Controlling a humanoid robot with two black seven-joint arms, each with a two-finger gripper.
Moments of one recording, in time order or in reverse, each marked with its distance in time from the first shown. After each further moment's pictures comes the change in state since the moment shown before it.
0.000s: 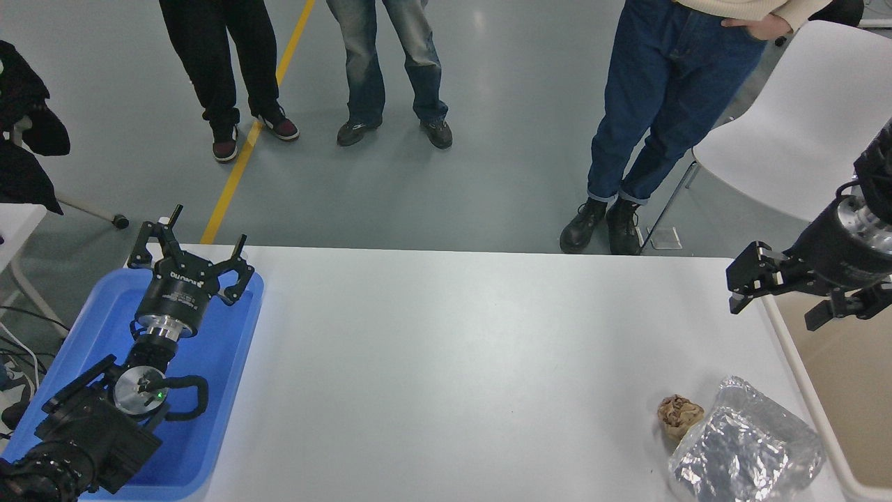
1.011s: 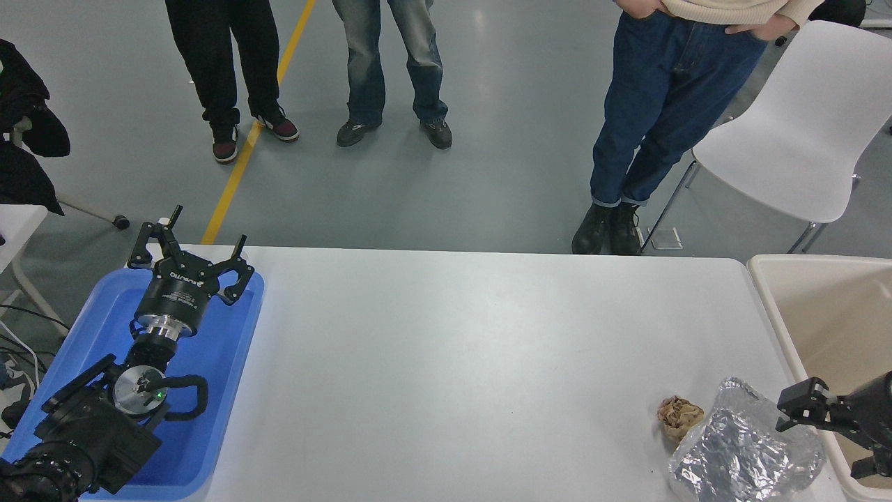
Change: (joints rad) left arm -0.001 -0.001 0.000 0.000 0.000 -0.001 0.000; right arm -0.492 -0.247 0.267 -0.018 -0.063 -0.317 0.000
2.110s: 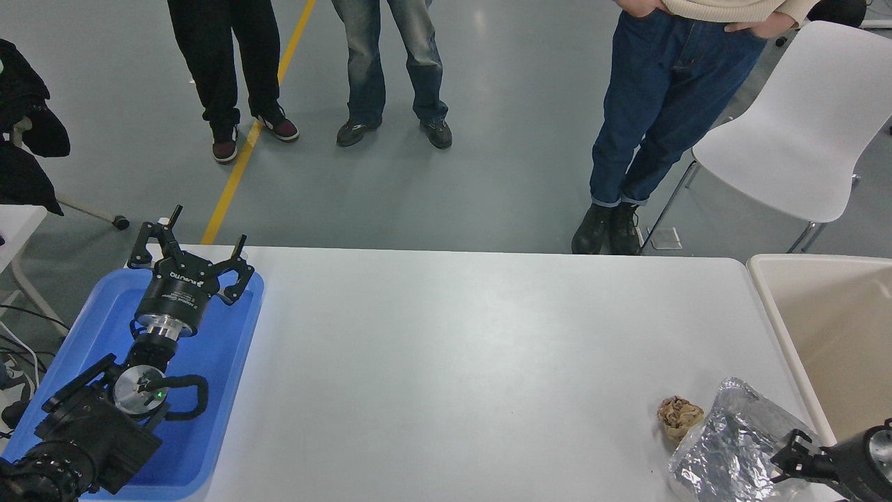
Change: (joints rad) left arm 0.000 0.000 0.000 0.000 0.000 0.000 0.000; right arm -0.173 0.006 0.072 -0.007 0.002 -0.104 -0.005
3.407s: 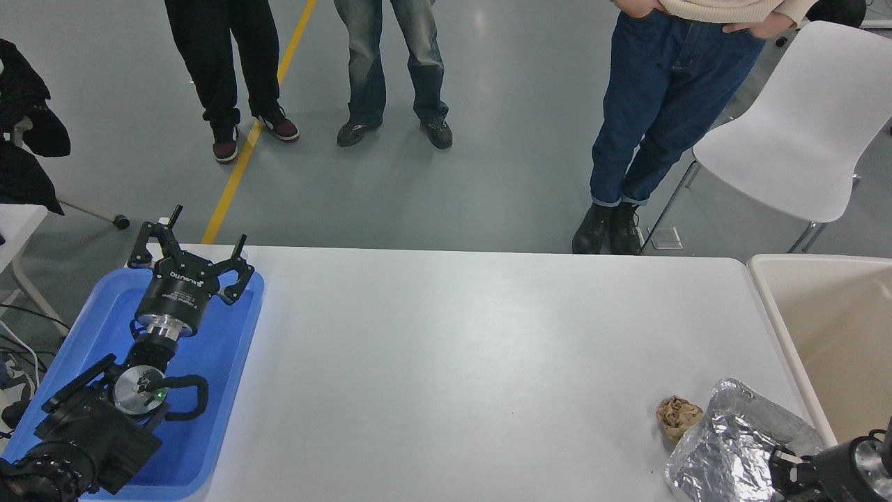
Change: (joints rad) left arm 0.000 0.000 0.000 0.000 0.000 0.000 0.000; right arm 0.046 -0.065 0.035 0.020 -0.002 0.131 0.000
